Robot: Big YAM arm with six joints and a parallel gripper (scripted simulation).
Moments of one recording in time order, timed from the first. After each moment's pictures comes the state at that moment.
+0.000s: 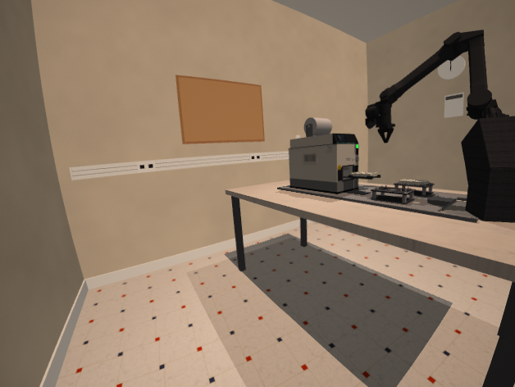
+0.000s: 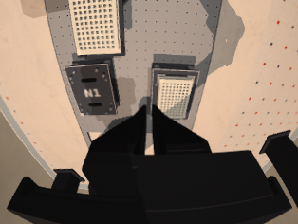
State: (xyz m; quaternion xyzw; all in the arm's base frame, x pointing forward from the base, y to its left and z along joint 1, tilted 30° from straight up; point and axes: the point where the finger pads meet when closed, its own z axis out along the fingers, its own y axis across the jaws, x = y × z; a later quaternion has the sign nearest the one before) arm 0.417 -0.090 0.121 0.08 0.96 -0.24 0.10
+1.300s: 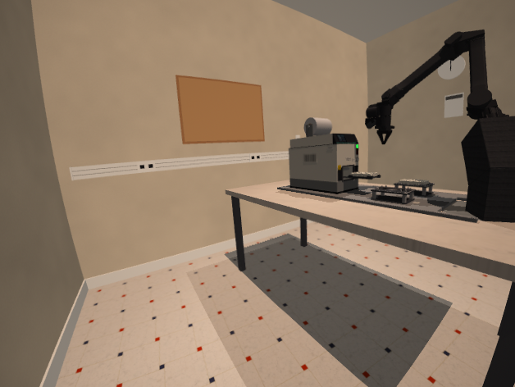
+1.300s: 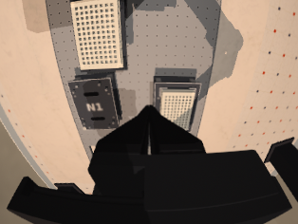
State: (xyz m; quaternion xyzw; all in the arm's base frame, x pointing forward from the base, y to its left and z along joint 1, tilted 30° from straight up) arm 0.429 -0.090 0.114 0.08 0.96 -0.25 0.15
